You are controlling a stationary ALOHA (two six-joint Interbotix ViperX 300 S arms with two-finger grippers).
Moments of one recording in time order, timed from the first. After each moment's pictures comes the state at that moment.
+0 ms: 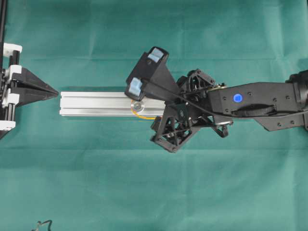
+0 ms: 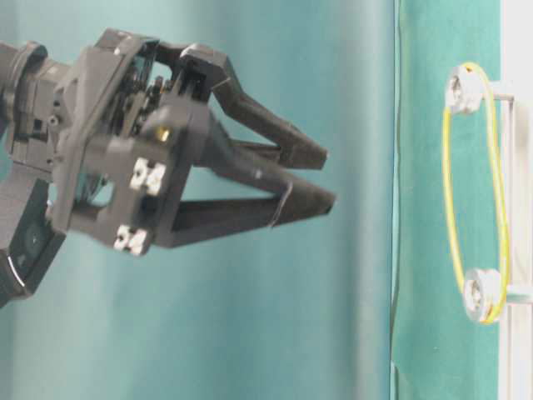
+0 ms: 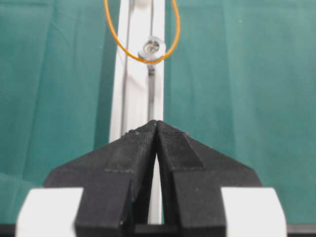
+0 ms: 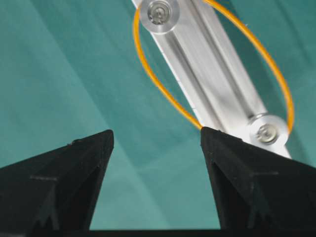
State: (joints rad) left arm -0.02 -0.97 1.05 0.03 0.42 -0.05; right arm 0.14 0.10 0.04 -0.21 1.06 0.86
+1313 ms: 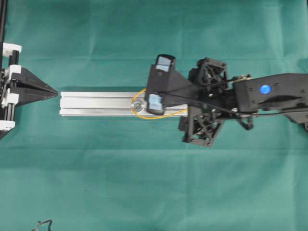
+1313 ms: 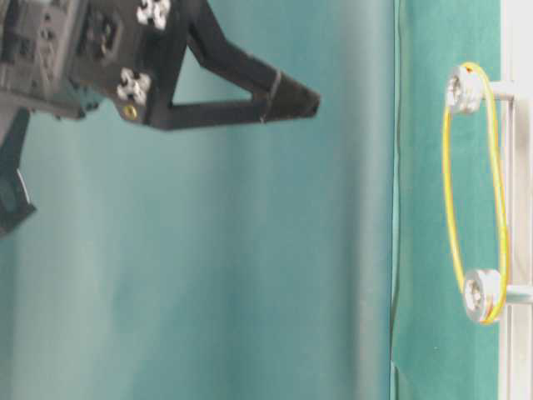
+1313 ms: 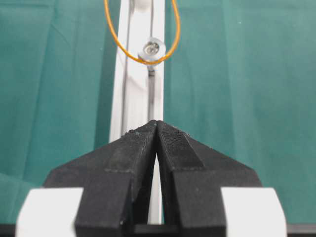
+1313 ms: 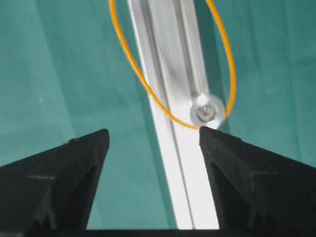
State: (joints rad) left arm -0.02 -0.97 1.05 0.03 0.42 -0.05; right arm 0.13 -0.03 0.17 -0.21 1.09 0.57
